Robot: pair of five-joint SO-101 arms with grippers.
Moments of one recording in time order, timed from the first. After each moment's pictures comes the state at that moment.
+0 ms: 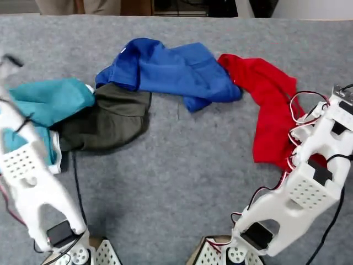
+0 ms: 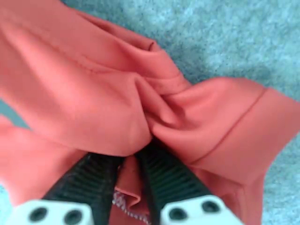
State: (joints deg) left arm -29.2 55.0 -94.3 100.2 10.2; right arm 36.7 32.0 -5.3 70.1 -3.1
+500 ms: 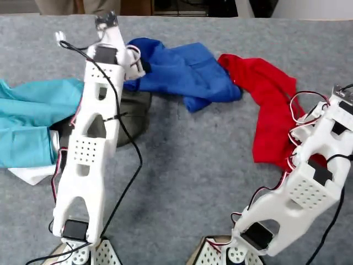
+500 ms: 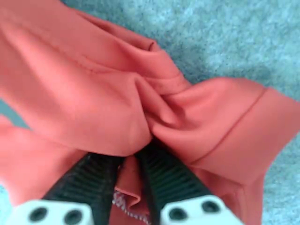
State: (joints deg) left arm 4.2 63.9 -78.2 83.8 14.0; right arm 36.7 32.0 -5.3 70.1 -3.1
